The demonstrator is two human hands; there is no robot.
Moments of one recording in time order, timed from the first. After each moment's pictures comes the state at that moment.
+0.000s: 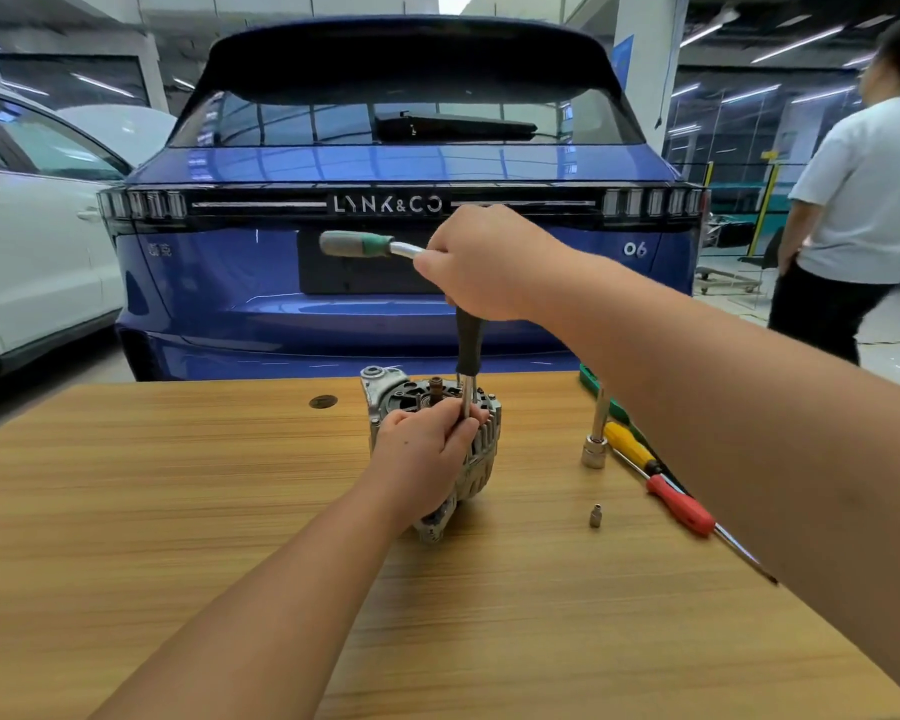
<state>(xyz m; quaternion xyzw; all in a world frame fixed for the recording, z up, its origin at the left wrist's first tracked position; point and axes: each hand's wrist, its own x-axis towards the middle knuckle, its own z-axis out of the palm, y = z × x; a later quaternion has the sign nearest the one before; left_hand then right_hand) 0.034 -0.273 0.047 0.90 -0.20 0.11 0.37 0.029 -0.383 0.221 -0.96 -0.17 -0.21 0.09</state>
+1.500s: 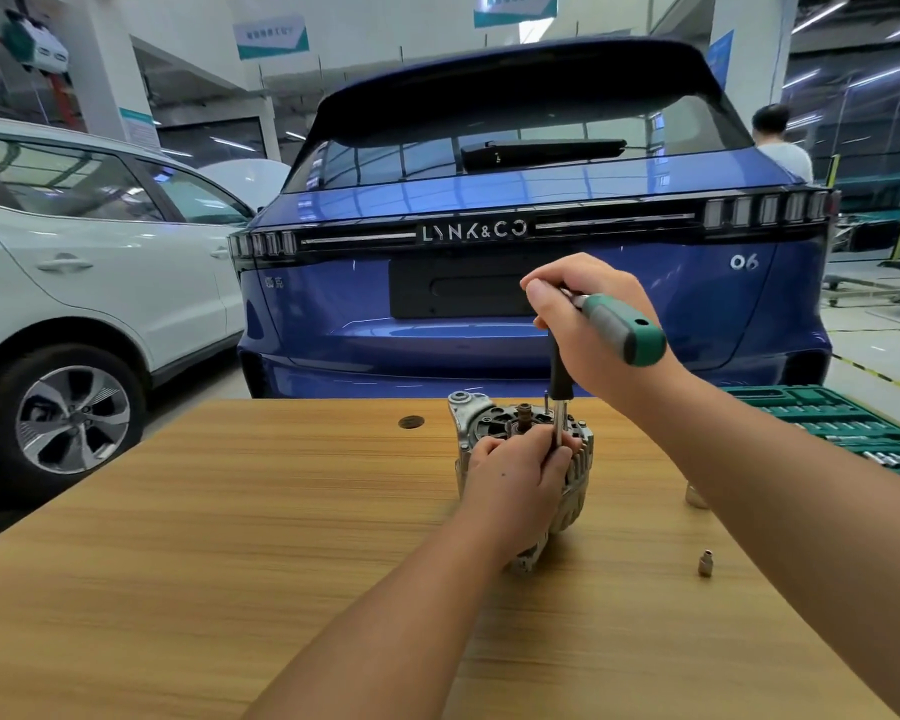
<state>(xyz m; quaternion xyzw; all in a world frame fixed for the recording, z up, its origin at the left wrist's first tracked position) 0.037 -0.280 0.043 0.91 -0.18 0.13 0.36 0.046 -0.394 0.161 -0.78 -0.26 -0.40 0.40</state>
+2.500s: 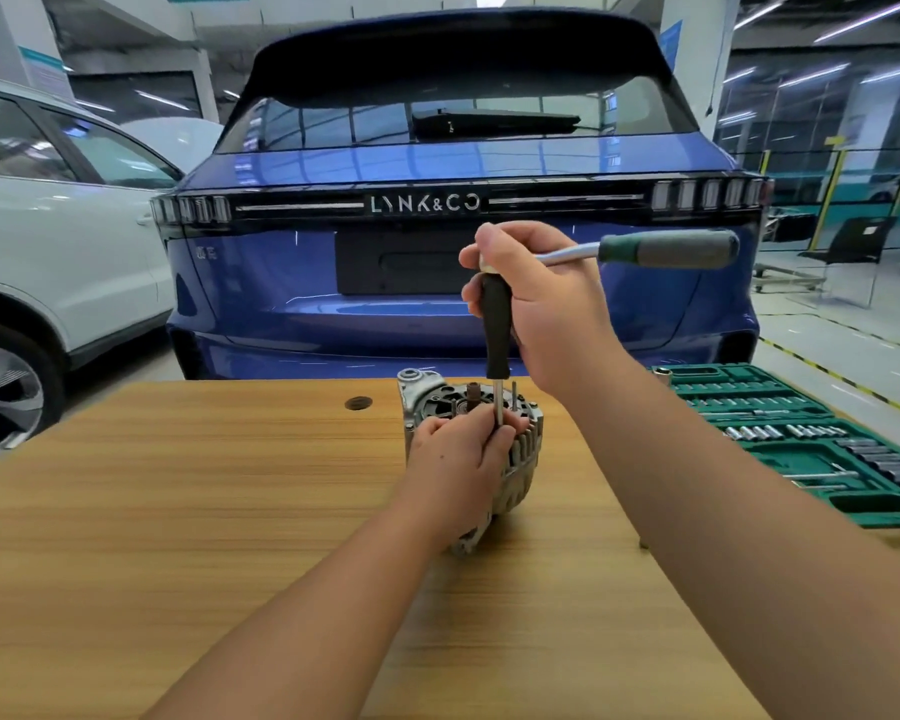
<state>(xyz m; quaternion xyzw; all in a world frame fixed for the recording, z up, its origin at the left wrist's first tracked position) 0.035 -0.273 0.045 0.90 -0.18 0.11 0.38 0.051 -0.383 0.157 -0.60 -0.24 -0.22 0.73</state>
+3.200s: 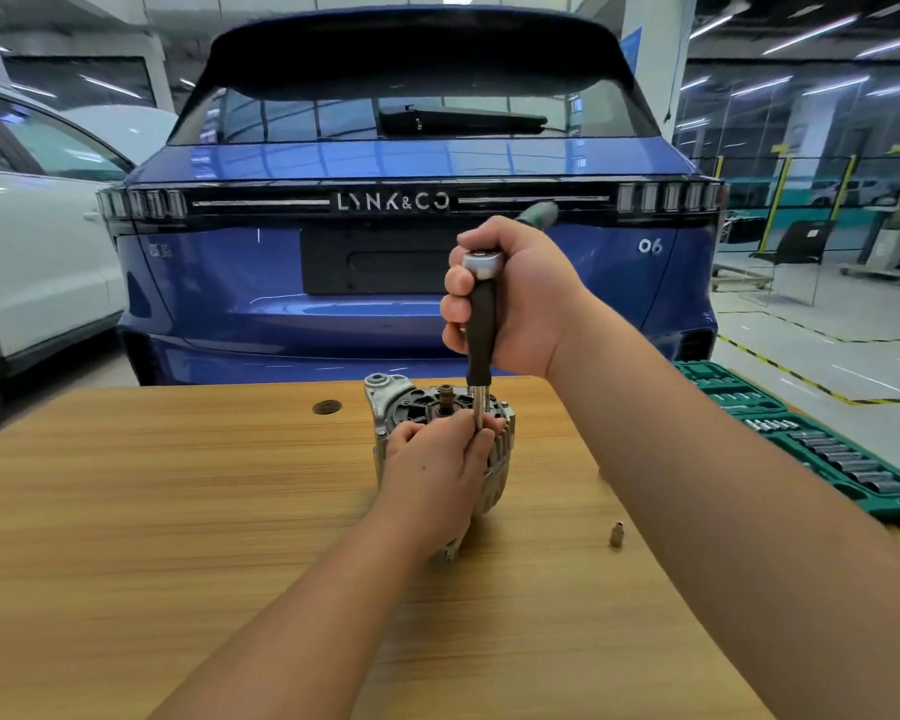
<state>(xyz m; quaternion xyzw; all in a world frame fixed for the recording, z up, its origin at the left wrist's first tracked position) 0.045 -0.278 0.033 0.90 -0.20 0.17 0.36 0.053 -0.392 0.183 -0.56 -0.14 0.10 0.81</state>
